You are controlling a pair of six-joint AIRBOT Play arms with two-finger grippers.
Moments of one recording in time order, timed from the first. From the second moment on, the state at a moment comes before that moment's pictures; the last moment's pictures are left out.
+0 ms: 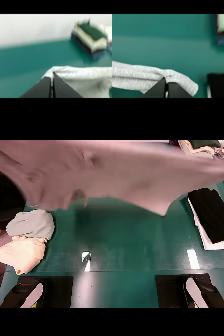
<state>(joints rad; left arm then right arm) 0.09 -0.75 1.85 0.99 -1.13 -1.43 -0.45 -0.71 1.57 -1.02 1.34 1.30</state>
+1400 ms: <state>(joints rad) -0.02 -1.59 1.53 0.99 -1.05 -1.46 -0.16 -1.63 1.65 -1.27 1.45 1.49</state>
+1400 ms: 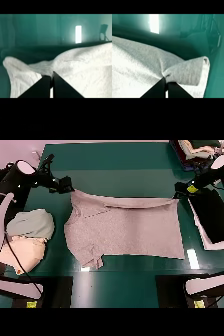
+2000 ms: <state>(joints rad) -0.02 -1.65 1.49 1.07 -1.30 -1.41 -0.19 -1.56 1.52 -1.28 1.45 1.43</state>
